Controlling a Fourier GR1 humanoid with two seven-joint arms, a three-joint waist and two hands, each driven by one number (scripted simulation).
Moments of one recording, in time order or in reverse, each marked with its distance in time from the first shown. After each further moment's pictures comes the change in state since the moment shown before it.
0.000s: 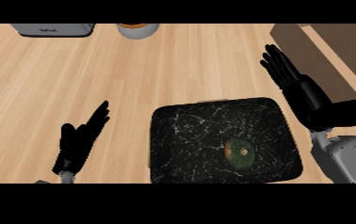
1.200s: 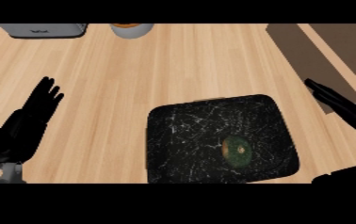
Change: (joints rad) left arm 0.014 0.071 0.314 -0.146 0.194 -0.046 -0.001; right arm 0.271 -0.322 -0.162 -0.309 0.383 0.236 -0.388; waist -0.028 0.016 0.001
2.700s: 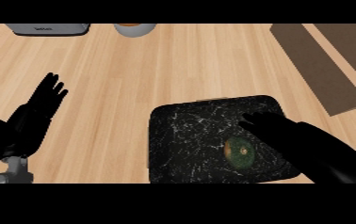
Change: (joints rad) left arm -0.040 -0.084 0.070 0.018 -0.081 -0.076 0.044; right arm -0.143 0.146 0.248 -0.218 0.410 0.442 0.822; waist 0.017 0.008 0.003
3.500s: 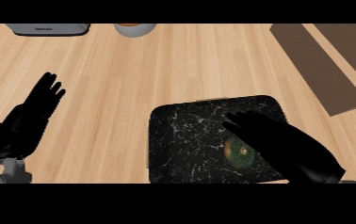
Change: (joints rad) left arm 0.004 -0.053 0.064 -0.042 -0.052 -0.051 0.053; right arm 0.007 0.210 0.010 0.033 0.244 0.090 -0.070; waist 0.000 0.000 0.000
